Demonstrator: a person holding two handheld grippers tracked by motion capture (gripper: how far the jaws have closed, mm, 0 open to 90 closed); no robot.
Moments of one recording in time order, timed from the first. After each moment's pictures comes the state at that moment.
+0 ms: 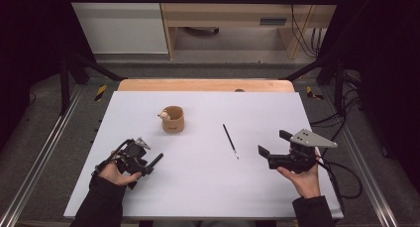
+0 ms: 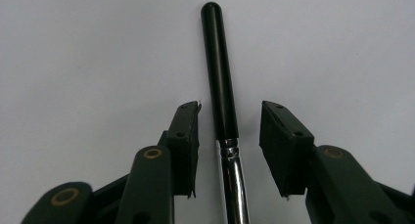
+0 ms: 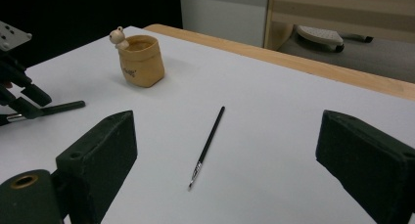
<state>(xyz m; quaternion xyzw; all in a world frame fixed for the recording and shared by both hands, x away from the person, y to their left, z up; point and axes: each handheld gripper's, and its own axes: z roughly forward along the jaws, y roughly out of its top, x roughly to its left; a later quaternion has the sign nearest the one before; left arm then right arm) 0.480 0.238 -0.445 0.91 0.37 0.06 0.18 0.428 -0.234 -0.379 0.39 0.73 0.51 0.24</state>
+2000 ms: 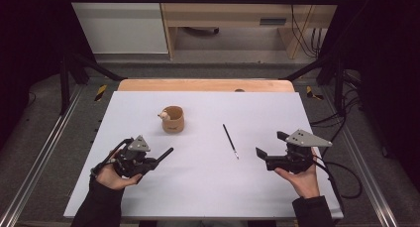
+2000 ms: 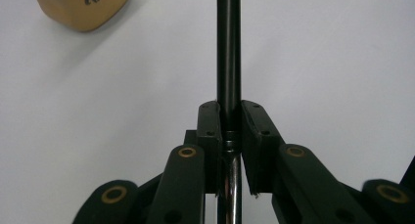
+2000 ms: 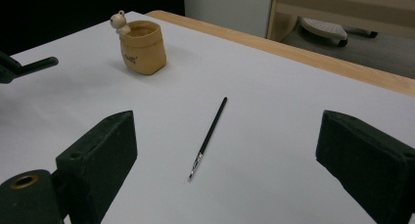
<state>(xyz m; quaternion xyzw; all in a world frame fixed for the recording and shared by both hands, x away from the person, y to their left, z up) 0.445 0.224 -0.394 0.90 0.30 0.10 0.29 0.429 -0.229 -0.381 0.38 0.75 0.49 0.24</state>
